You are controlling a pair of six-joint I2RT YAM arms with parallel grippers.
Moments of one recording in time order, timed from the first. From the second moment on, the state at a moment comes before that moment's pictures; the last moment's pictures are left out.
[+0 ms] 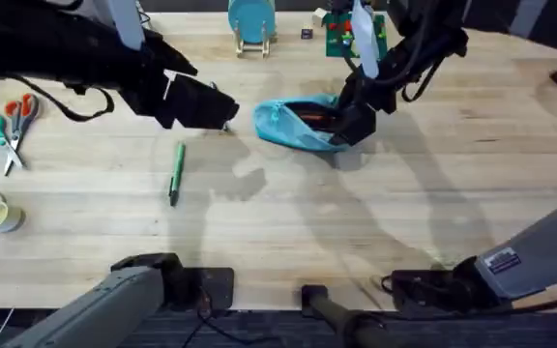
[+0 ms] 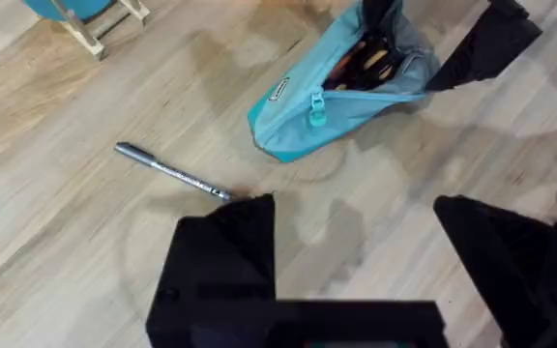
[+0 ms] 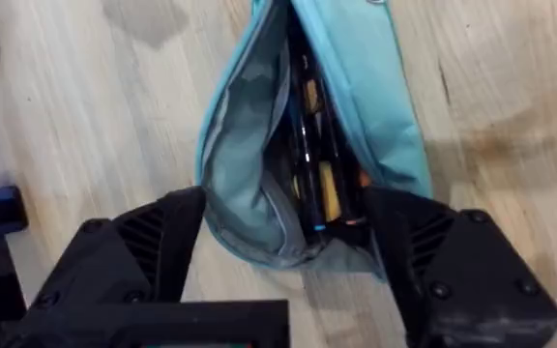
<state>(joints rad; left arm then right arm) 0.10 1.19 1.27 -1.20 0.66 0.70 0.26 1.85 1.43 -1.08 -0.57 -0.92</state>
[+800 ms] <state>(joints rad) 0.10 1.19 1.27 -1.20 0.66 0.70 0.26 1.85 1.52 -1.09 -0.57 -0.88</state>
